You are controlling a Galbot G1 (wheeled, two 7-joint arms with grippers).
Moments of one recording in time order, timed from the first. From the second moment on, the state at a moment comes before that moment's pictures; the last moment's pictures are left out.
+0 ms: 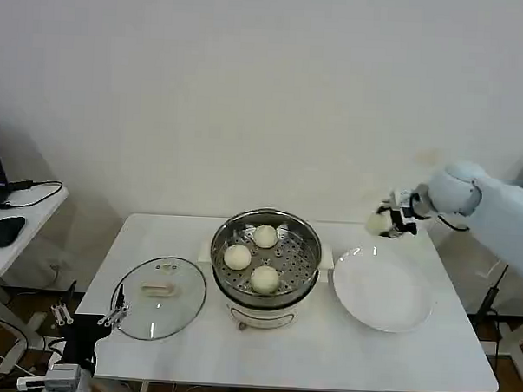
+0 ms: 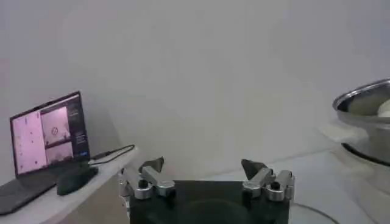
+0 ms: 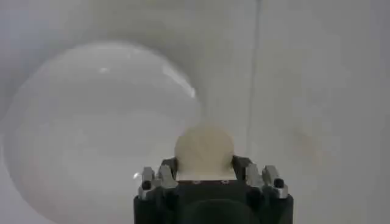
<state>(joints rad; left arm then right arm) 1.73 -1.11 -0.63 -2.16 -0.14 0.08 -0.36 0.43 0.64 -1.06 1.39 0.08 -0.28 -0.90</state>
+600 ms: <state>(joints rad) 1.72 -1.13 -0.64 -2.17 -0.12 0.07 -0.36 0.63 0.85 -1.29 1.55 0.47 -0.57 -0.72</state>
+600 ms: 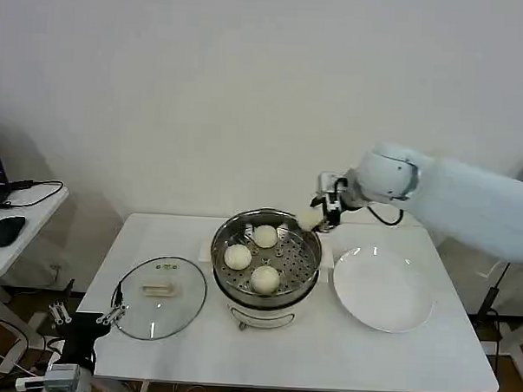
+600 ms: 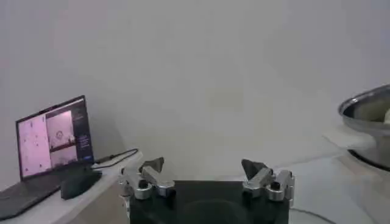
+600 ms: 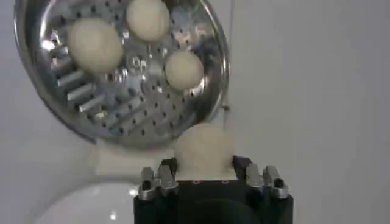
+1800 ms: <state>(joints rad) 1.70 -1.13 -0.63 -2.15 -0.13 0.07 -0.36 0.47 1.01 -1.31 1.41 0.60 -0.72 -0.61</state>
